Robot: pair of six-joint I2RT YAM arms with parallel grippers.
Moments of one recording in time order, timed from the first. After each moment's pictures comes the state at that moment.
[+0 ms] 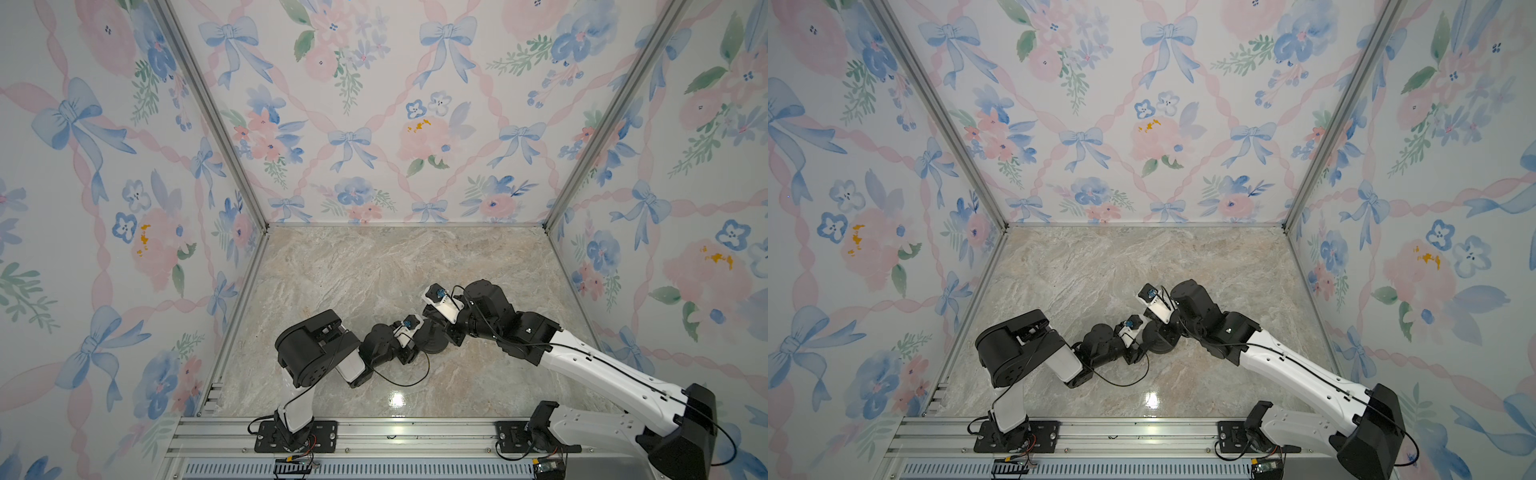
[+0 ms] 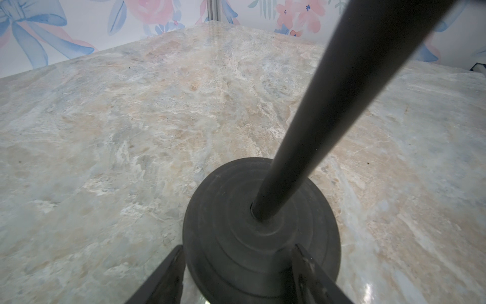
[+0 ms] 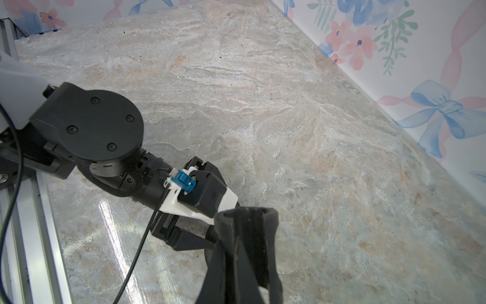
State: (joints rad) left arm -0.84 1.91 0.44 1.13 0.12 0.05; right arm 0.84 1.14 0.95 -0.46 -0.03 -0.20
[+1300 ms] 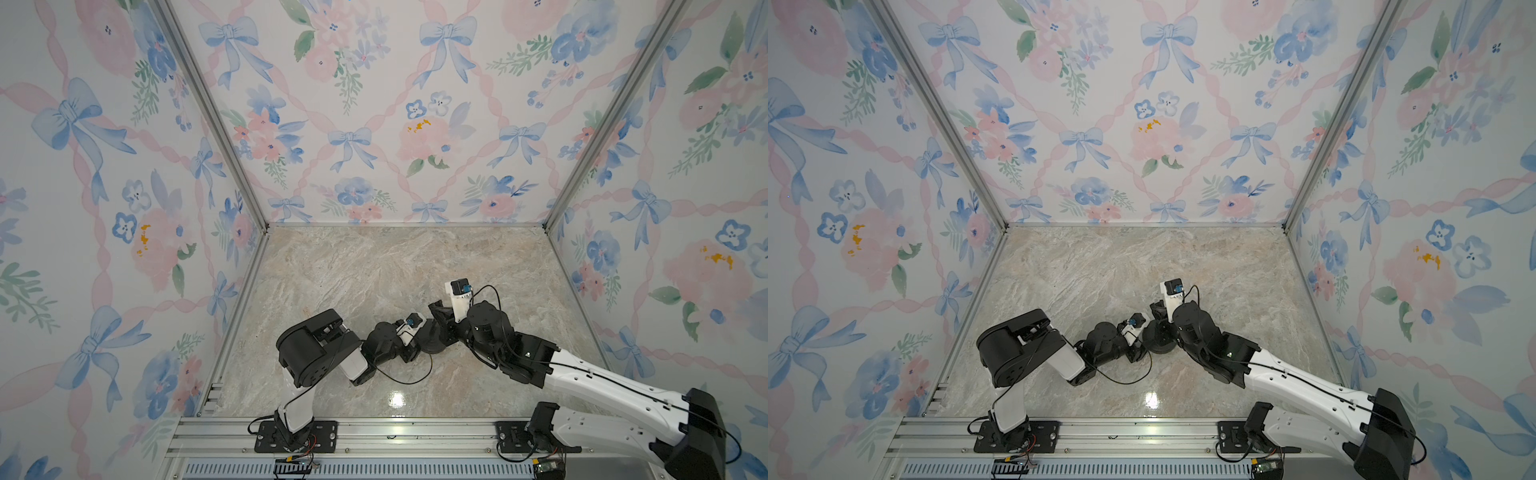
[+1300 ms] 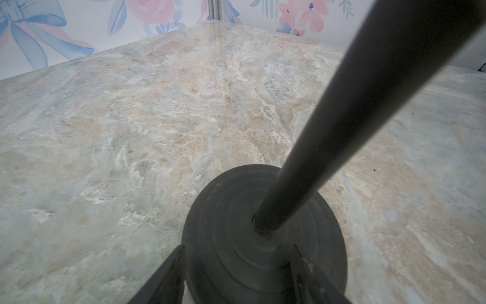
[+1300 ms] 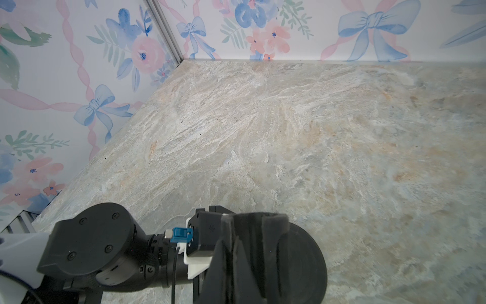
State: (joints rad) left arm -0.85 1.91 0.47 1.09 0.10 0.05; right arm 0.95 1.05 0.75 -0.17 0.27 0.44
